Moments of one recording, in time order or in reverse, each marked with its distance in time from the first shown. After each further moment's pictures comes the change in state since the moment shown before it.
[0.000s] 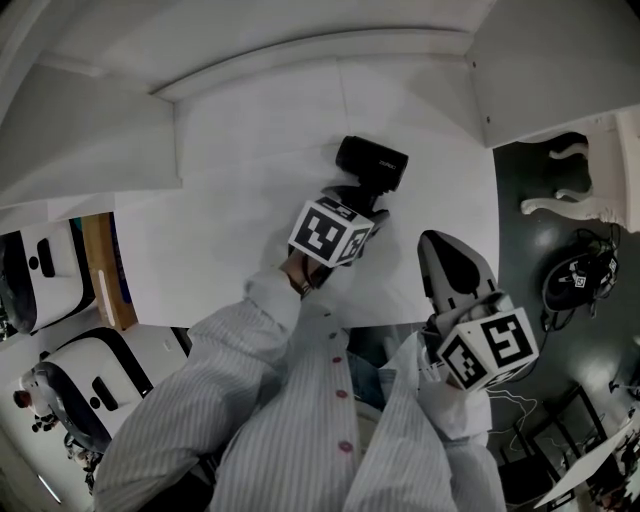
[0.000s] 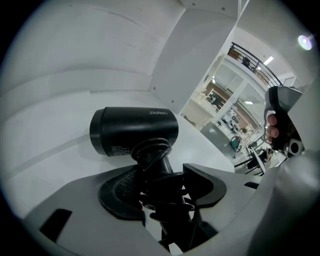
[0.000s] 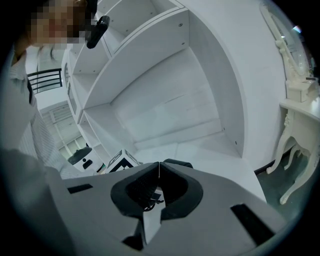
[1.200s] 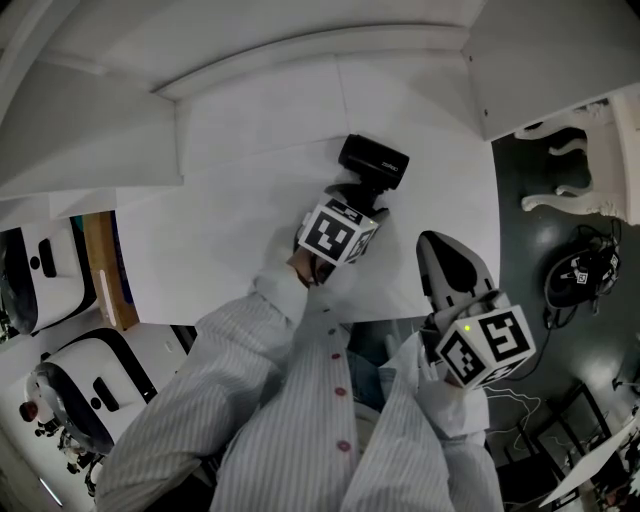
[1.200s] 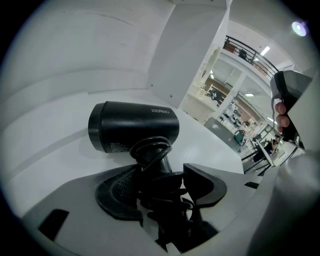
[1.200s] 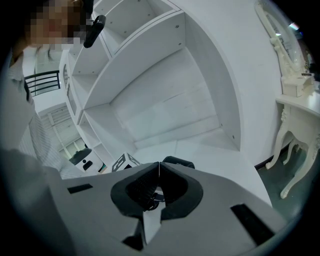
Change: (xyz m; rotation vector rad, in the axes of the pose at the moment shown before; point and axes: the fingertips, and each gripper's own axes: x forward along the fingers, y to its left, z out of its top) left arm 0.015 -0.001 -0.016 0.071 0.000 0.052; right arm -0.010 0.002 -0.017 0.031 -0.001 -0.010
